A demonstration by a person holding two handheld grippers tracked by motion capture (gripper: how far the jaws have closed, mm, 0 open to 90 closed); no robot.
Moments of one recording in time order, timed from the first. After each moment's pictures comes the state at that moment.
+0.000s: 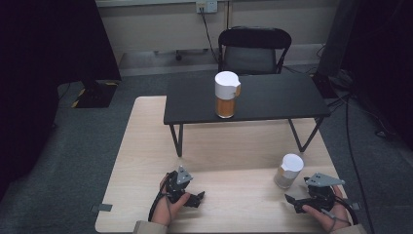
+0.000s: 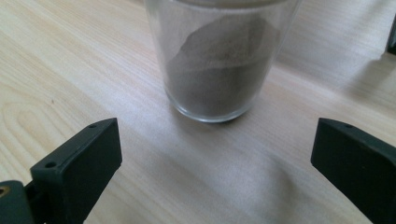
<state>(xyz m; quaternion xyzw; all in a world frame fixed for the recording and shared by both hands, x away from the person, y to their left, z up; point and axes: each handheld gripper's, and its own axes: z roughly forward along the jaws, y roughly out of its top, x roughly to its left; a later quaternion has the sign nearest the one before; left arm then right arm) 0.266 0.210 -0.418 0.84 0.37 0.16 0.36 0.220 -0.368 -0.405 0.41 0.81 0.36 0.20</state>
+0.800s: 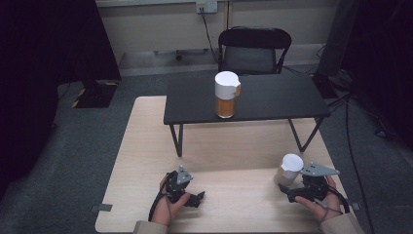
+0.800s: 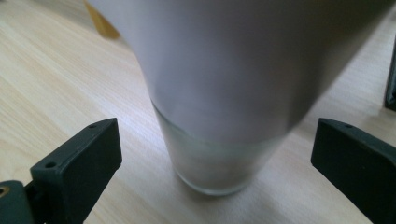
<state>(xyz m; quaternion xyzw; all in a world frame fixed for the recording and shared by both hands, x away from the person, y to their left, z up) 0.267 0.210 -0.418 0.84 0.37 0.16 0.36 0.236 -0.353 -0.393 0.41 0.80 0.39 0.21</state>
